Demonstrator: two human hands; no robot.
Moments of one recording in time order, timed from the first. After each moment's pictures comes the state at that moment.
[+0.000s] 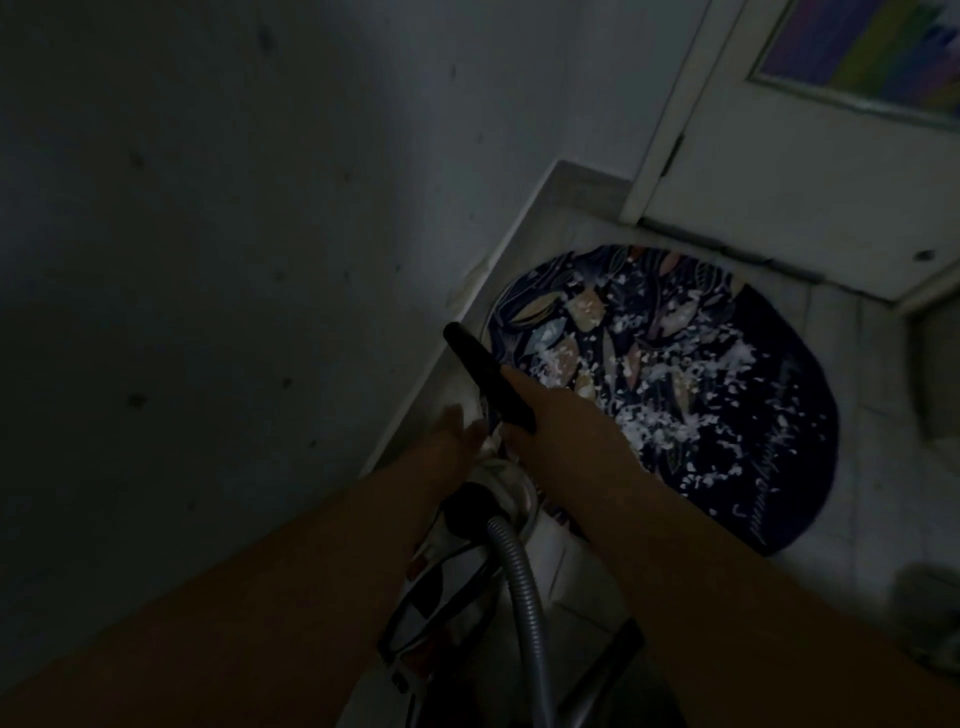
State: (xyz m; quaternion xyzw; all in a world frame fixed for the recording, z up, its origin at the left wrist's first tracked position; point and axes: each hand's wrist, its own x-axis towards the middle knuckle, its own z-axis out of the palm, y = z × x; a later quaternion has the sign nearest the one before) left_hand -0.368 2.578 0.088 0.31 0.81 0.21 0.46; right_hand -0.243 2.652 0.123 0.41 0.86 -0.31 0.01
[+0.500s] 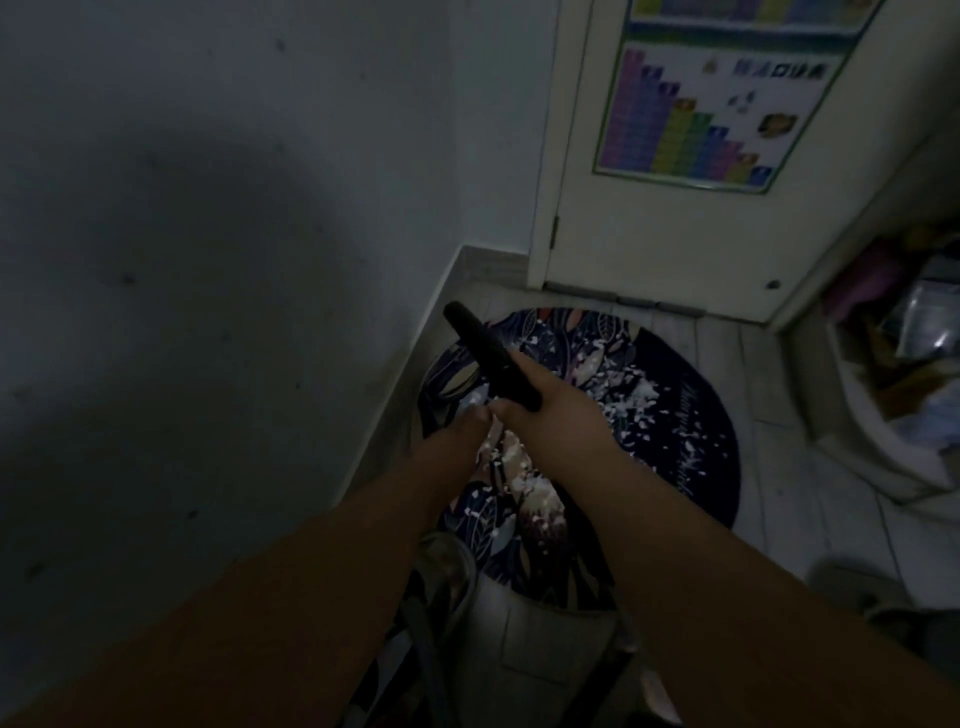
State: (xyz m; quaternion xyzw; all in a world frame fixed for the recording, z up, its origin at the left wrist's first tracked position) left_hand -0.249 2.689 0.234 0.28 0.73 0.35 0.52; right_hand -0.136 2.750 0.251 0.50 0.73 -0.44 -0.15
